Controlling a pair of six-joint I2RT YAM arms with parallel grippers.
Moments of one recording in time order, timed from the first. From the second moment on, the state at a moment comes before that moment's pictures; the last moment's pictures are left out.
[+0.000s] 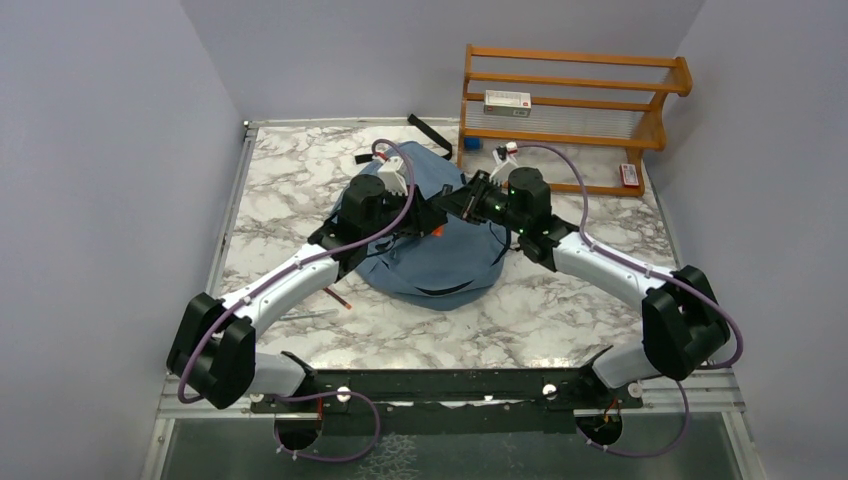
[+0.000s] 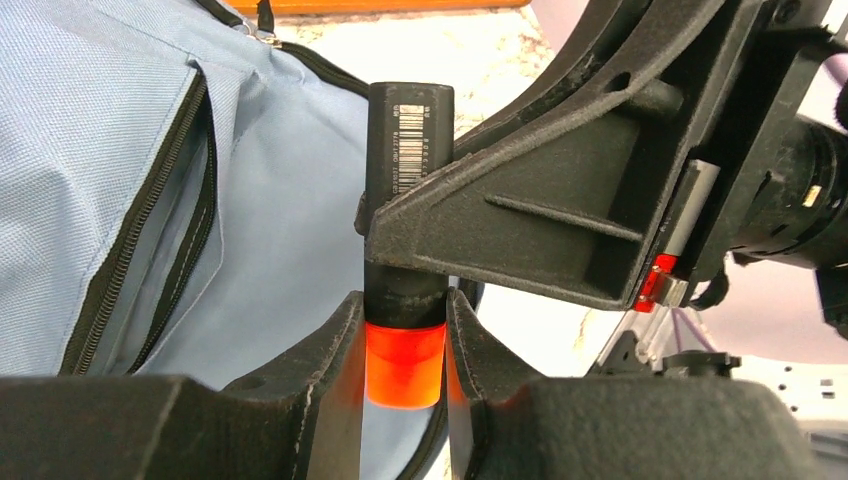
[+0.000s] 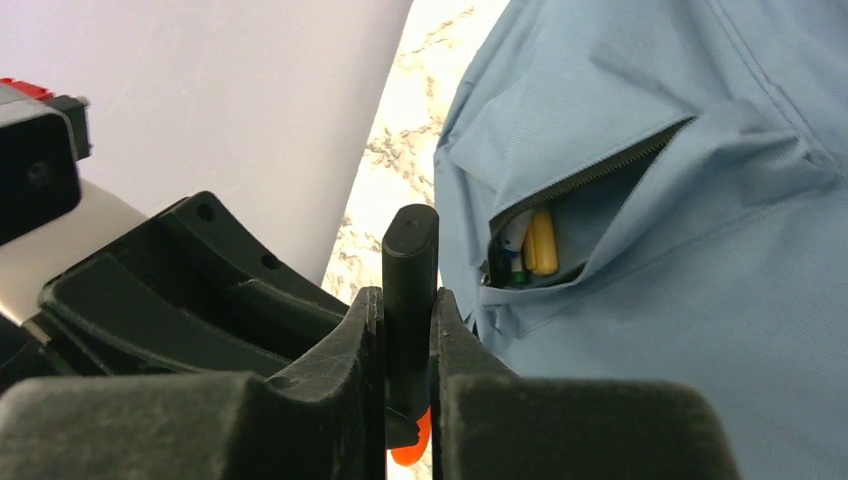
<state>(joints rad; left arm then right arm) -0.58 1.32 0.89 0.15 0.33 -0.60 0.58 1.46 0.93 0.33 -0.28 0.85</state>
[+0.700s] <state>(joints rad) -0.59 1.49 1.14 -0.20 0.04 -0.07 0.58 1.30 0.82 0.15 0.04 0.85</state>
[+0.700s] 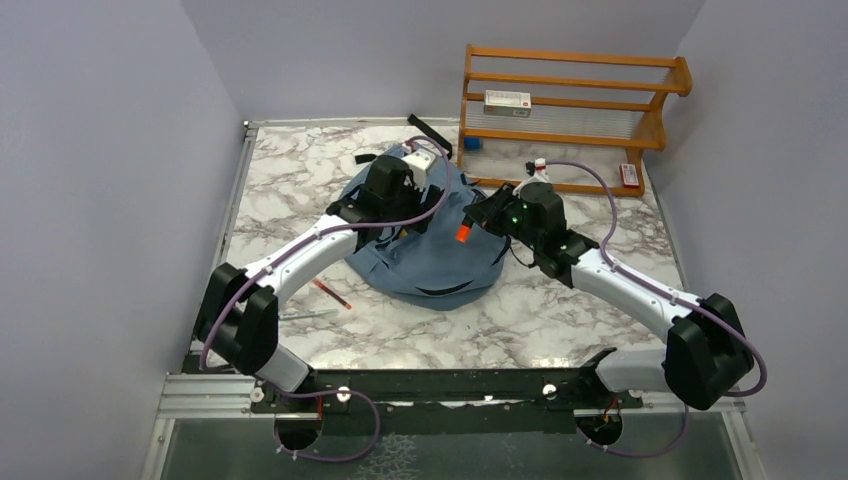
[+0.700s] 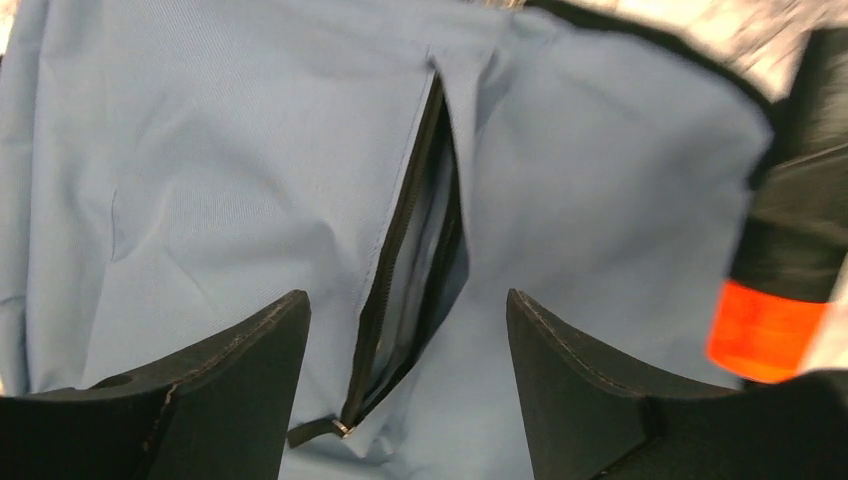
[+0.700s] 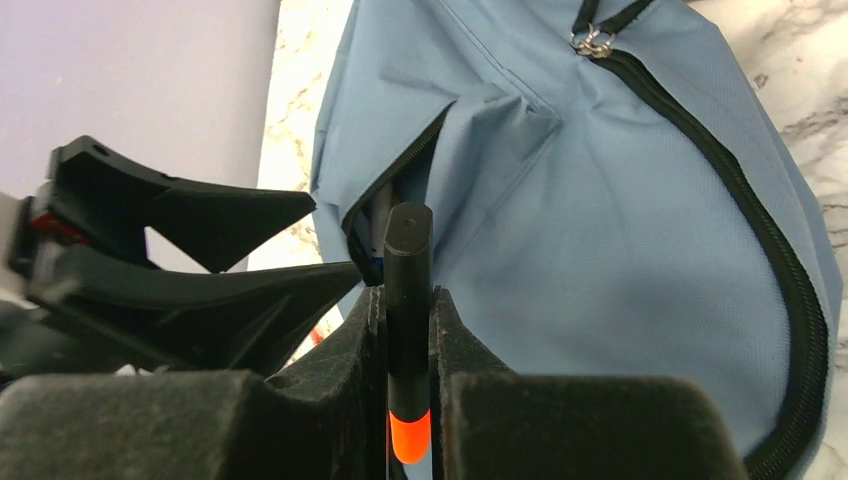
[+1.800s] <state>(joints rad) -0.65 1.64 1.22 -0.30 -0.34 0.10 0.58 1.59 0.95 0.22 -0.35 0.93</state>
